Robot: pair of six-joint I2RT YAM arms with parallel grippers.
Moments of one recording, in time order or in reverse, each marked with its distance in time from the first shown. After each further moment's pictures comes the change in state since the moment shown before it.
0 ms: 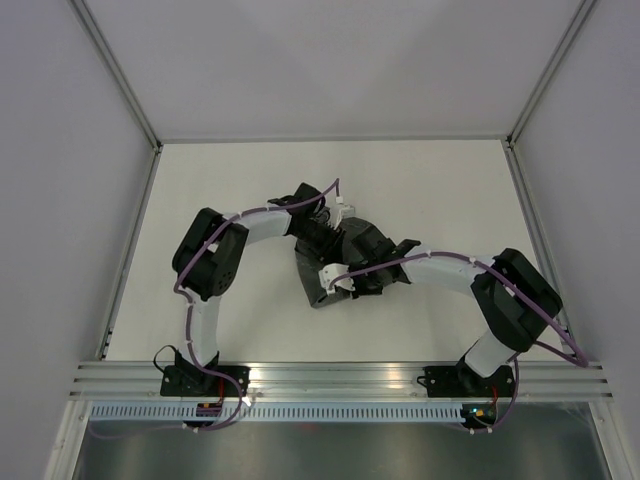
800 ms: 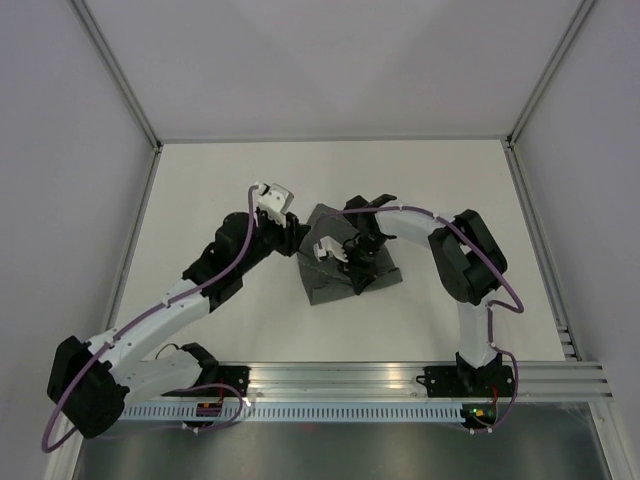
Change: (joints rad) left arm -0.074 -1.006 -0.597 0.531 -0.768 -0.229; right arm -0.133 0.397 0.512 -0.598 -0.244 -0.028
